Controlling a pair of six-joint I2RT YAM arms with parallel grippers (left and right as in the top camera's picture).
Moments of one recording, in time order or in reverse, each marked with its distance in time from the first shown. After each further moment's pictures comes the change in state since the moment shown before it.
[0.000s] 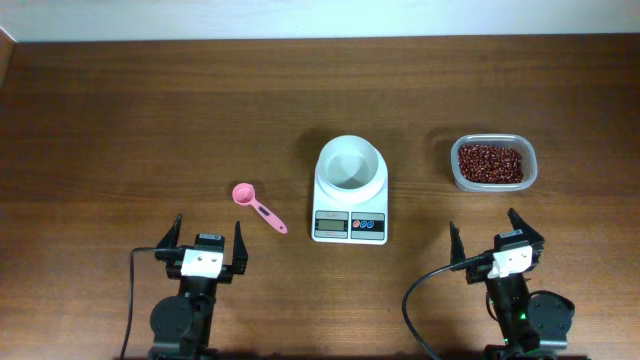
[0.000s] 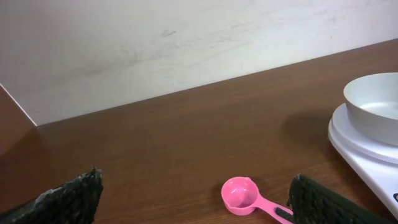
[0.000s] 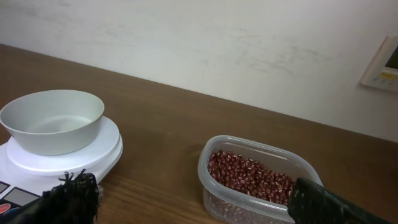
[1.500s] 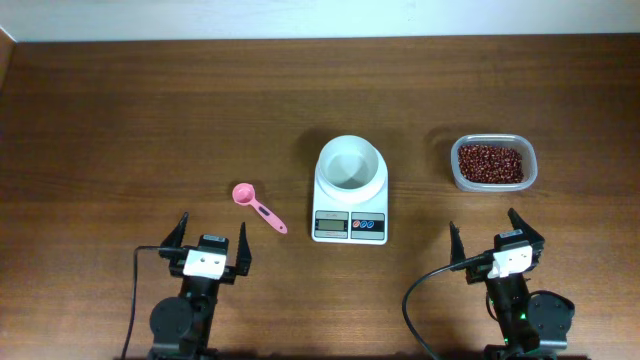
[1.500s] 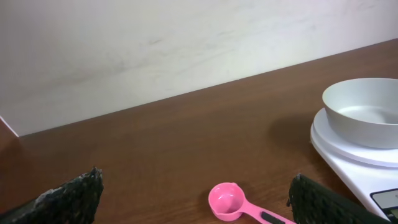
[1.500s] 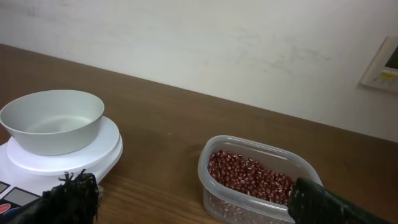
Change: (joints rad) left arm 0.000 0.000 0.000 0.015 0.061 0.000; right arm 0.000 0.000 0.000 0.000 0.000 -0.001
